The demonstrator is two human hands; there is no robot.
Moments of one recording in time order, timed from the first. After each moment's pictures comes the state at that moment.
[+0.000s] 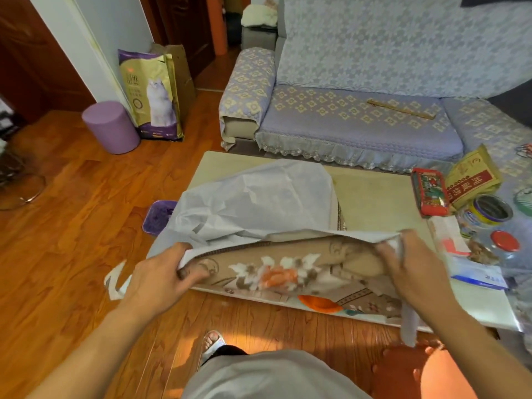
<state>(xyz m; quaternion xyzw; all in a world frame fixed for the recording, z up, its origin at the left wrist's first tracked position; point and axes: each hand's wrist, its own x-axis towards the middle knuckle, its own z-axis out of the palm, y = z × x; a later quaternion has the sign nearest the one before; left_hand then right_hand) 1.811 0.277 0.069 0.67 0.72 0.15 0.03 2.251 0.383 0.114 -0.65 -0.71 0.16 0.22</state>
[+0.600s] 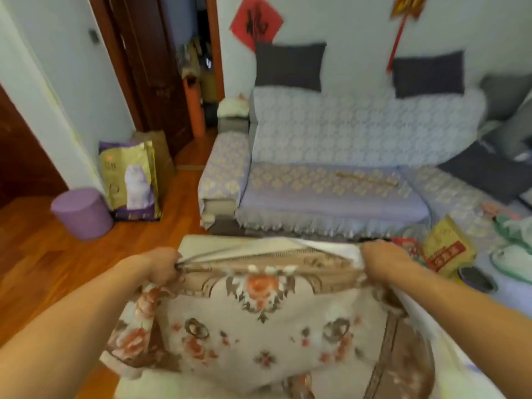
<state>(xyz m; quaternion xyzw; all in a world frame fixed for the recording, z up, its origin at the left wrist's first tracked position) 1.743 0.571 0.164 0.65 0.70 -0.21 0.19 2.207 0.619 0.181 -0.64 -0.73 0.03 -0.22</state>
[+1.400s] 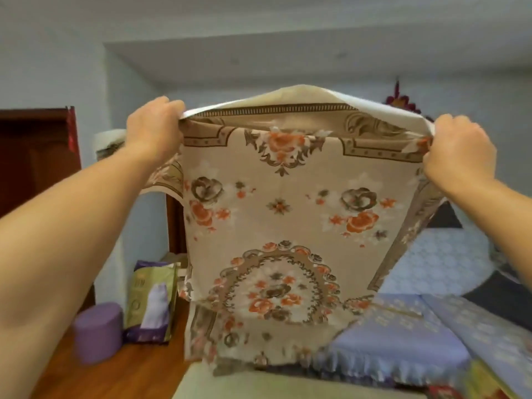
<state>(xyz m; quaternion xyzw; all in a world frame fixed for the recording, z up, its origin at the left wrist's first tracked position) 1.791 0.514 0.634 0.55 0.62 0.33 -0.45 2.274 0.574 0.590 -0.59 -0.58 -0.33 0.46</state>
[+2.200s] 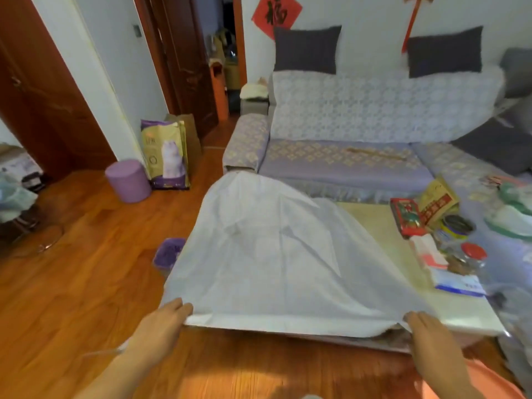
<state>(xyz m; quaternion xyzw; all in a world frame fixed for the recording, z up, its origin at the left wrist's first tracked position) 1.825 0.153 0.048 0.70 0.71 -0.01 0.06 2.377 0.240 0.020 -0.67 -0.74 0.00 0.07</state>
